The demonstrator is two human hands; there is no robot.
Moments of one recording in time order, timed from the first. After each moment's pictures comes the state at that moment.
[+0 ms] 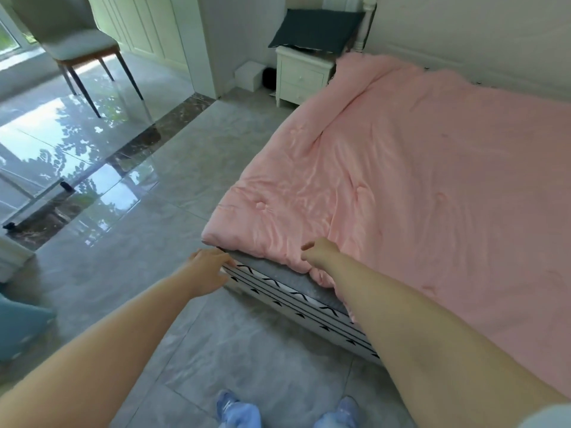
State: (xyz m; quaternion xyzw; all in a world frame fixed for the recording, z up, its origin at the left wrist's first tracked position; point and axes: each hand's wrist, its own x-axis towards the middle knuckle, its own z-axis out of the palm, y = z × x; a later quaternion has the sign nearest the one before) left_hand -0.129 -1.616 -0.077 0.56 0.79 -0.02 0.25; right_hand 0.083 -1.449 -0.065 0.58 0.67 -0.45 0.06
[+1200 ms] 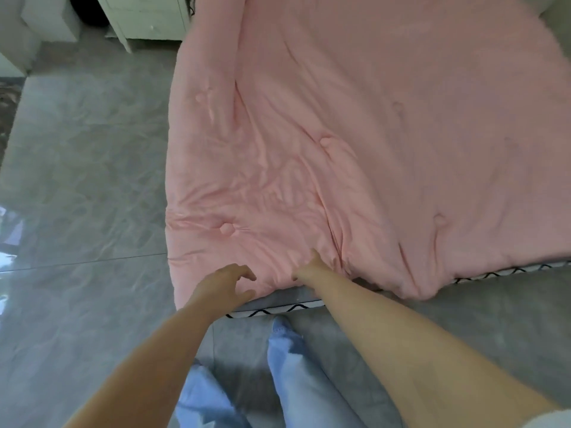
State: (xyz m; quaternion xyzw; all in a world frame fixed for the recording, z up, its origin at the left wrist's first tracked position) left_hand -0.275 -1.402 -0.204 0.69 0.60 -0.04 0.40; right_hand -0.057 -1.366 -0.205 0.77 0.33 -0.53 0.08
